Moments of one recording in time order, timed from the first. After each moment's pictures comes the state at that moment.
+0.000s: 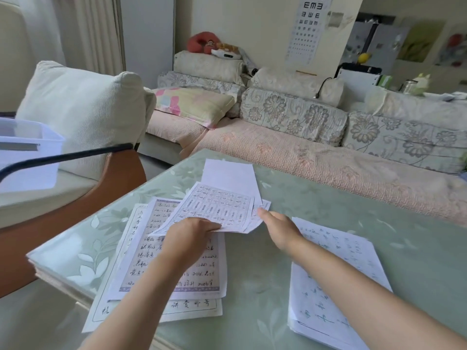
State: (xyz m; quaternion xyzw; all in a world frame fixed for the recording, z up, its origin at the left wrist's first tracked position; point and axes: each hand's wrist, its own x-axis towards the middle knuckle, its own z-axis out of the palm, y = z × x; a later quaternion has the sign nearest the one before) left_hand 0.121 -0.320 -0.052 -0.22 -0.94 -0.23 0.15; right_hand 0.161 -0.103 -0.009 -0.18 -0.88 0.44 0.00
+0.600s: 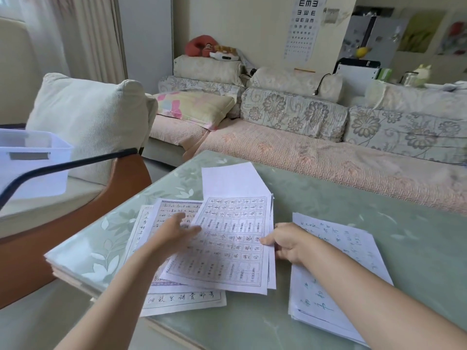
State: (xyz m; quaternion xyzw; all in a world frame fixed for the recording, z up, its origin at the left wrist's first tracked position) left_hand 0.130 -0.356 -0.026 -0.03 -0.89 -0.44 -0.11; right_hand 0.166 -0.095 -0.022 -0.28 -0.72 0.63 -0.10
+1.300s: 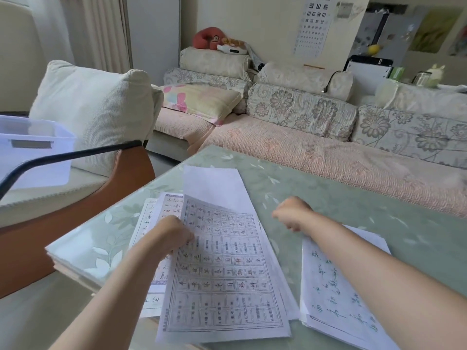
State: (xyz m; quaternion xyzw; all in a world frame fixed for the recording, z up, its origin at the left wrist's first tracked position) left_hand 0.114 -0.364 -0.025 0.09 -0.88 -0.42 -0.19; right_hand 0.103 -0.075 -0.011 -0.25 -0.92 0.30 -0.05
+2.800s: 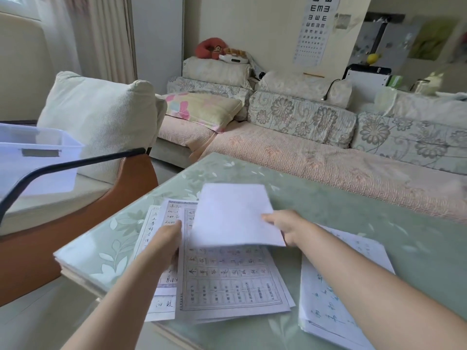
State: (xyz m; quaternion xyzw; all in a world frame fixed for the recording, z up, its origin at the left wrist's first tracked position) left_hand 0.110 -0.371 -0.046 0.21 -0.73 -0.63 -0.15; right_hand 0.111 -0.100 -0.017 -0.28 -0.71 0.64 -0.07
